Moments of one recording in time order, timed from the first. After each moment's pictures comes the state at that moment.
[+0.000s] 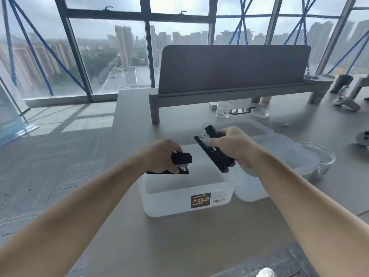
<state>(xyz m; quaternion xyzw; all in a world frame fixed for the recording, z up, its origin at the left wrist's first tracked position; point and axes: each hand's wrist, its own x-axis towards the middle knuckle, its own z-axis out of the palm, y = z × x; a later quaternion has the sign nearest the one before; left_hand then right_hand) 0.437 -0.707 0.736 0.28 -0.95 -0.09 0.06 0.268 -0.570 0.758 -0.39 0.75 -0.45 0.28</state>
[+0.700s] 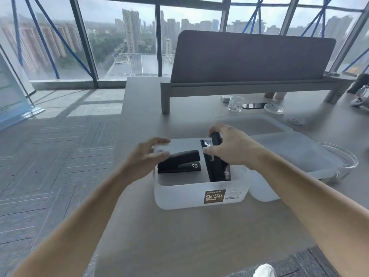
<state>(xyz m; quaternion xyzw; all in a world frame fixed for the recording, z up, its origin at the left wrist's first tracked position) 0.505 -0.721 0.692 0.30 -0.78 -0.48 0.27 0.303 -0.589 0.760 -0.52 0.80 -0.25 0.18</state>
